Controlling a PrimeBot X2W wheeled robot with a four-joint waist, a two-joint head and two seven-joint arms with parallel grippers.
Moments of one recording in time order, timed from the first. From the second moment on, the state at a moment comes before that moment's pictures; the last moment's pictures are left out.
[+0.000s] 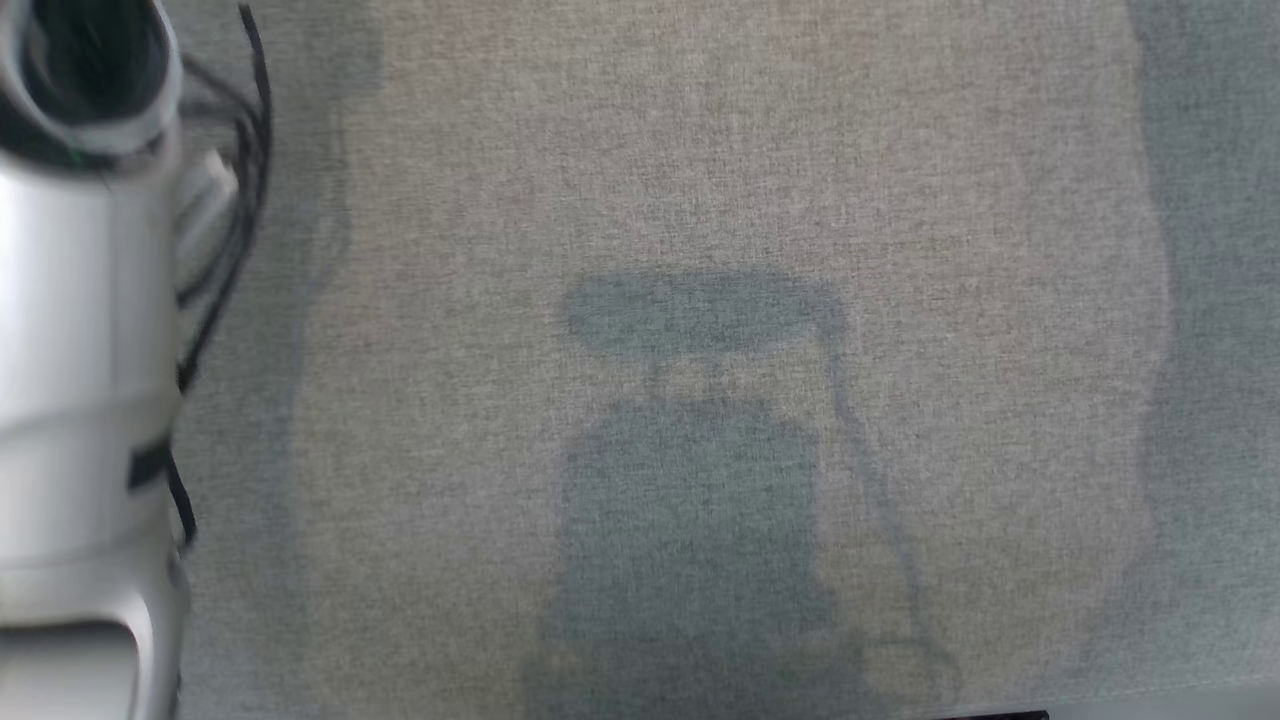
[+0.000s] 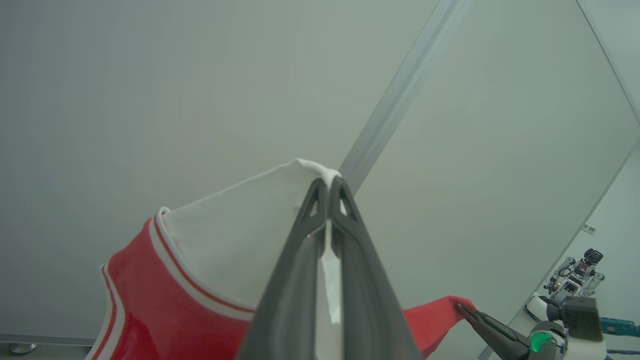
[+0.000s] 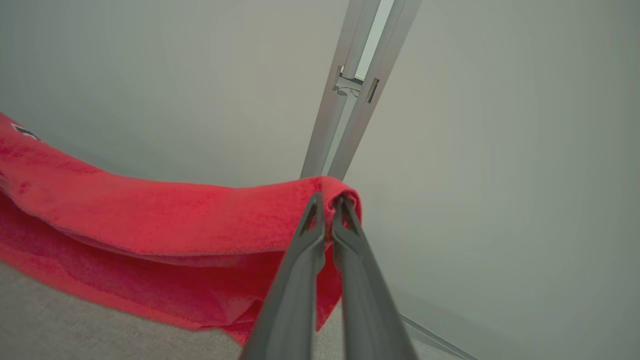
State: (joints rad) left arm -1.18 0.20 -0.24 0.17 -0.90 -0.13 -0.16; right arm -1.41 -0.40 0.35 0.60 0.20 0.13 -0.09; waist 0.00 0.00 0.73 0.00
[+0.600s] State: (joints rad) left arm -0.34 0.09 -0.23 0.07 -1.15 -0.02 -0.20; right arm -0.67 -0.44 0.15 0.25 0.38 0.13 0.36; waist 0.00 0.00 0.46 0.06
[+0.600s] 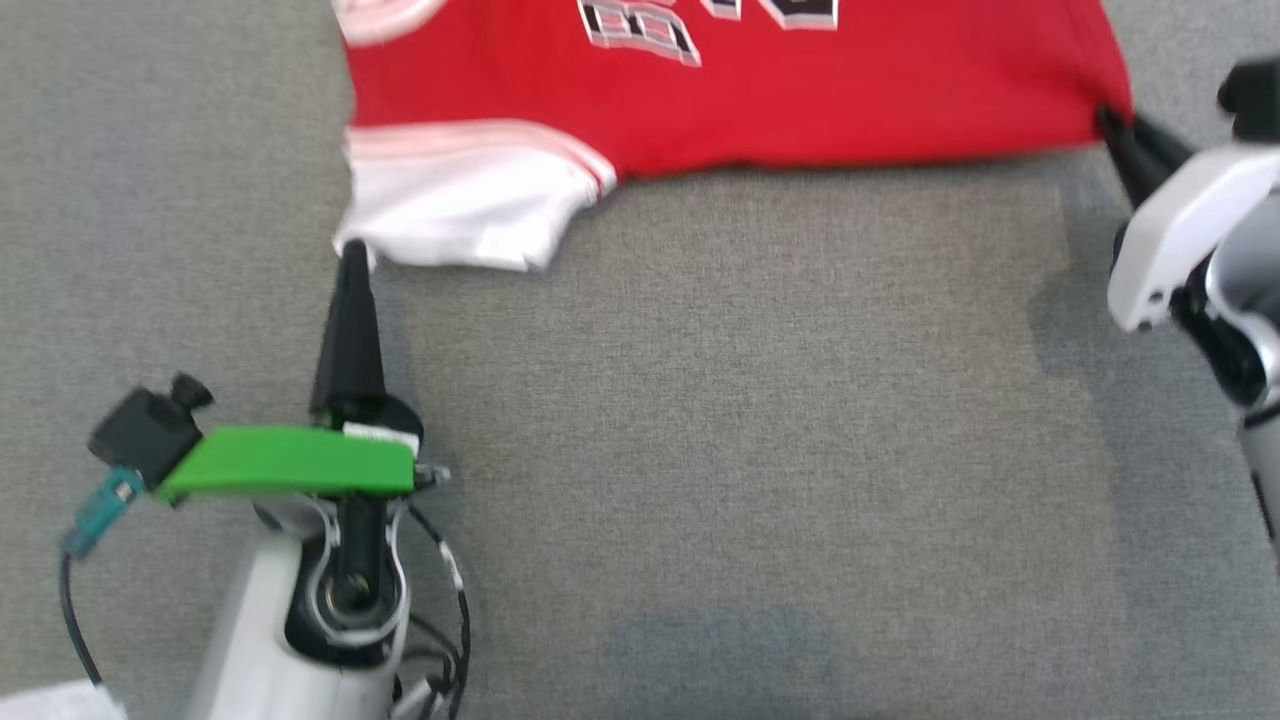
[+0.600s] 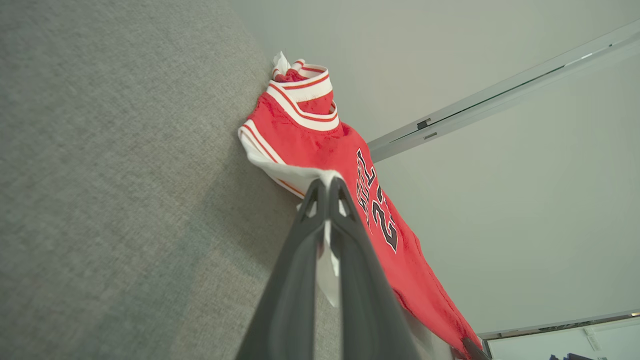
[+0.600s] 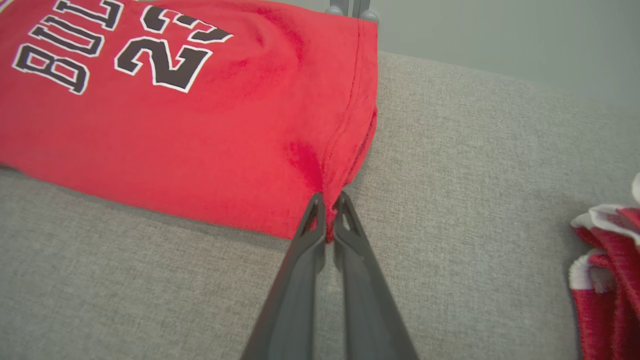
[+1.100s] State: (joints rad) left arm -0.03 0.07 -0.28 0.03 -1.26 0.02 -0.14; right arm -0.30 -0.30 -0.06 0.12 0.28 0.13 0.50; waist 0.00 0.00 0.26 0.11
